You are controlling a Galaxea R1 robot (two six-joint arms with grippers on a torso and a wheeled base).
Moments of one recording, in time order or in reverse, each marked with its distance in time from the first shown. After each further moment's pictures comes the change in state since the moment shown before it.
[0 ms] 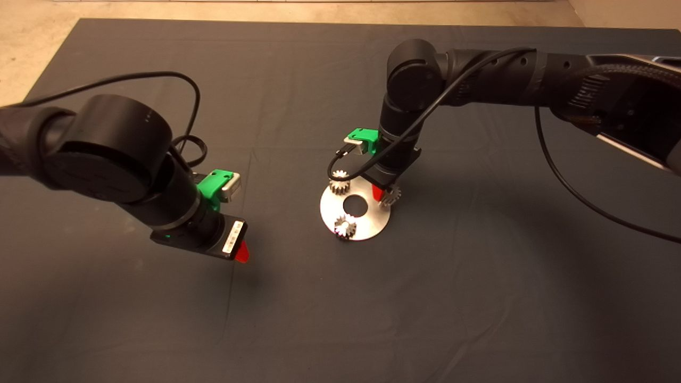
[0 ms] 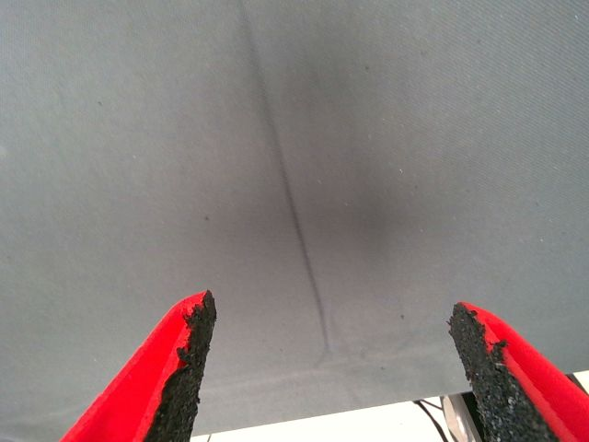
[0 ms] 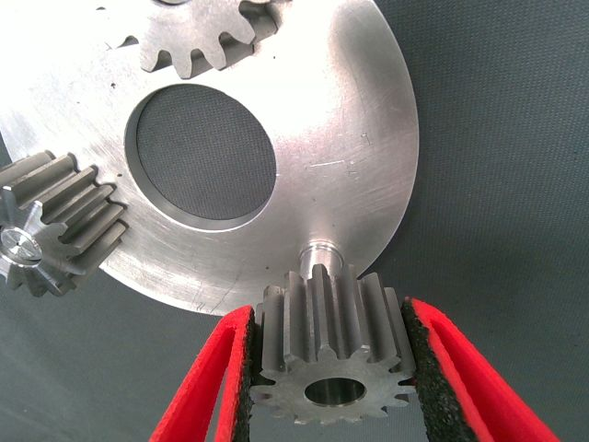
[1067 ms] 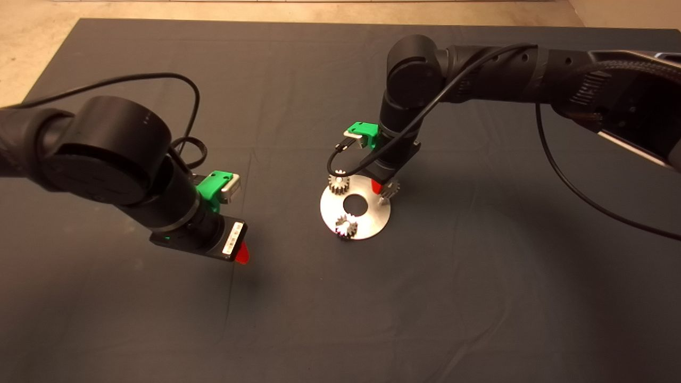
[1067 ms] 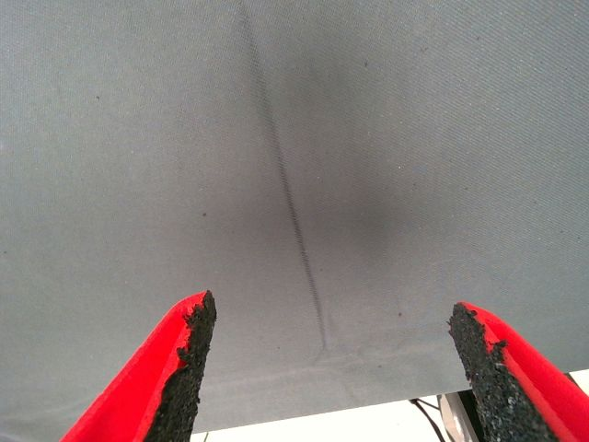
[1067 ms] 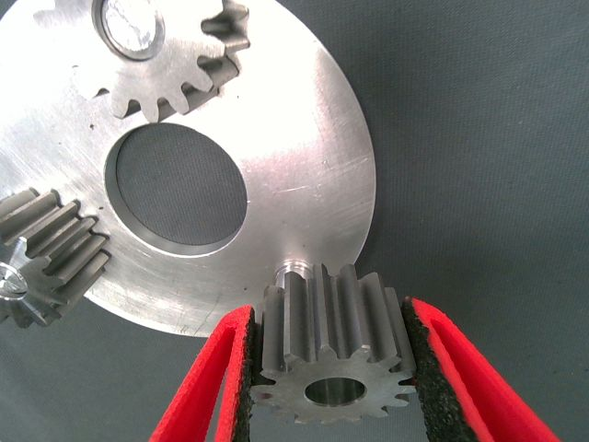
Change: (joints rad) left arm 0.000 -0.002 0.004 0.000 0.000 -0.009; right arm 0.012 0.002 0.000 -0.034 0.000 0.005
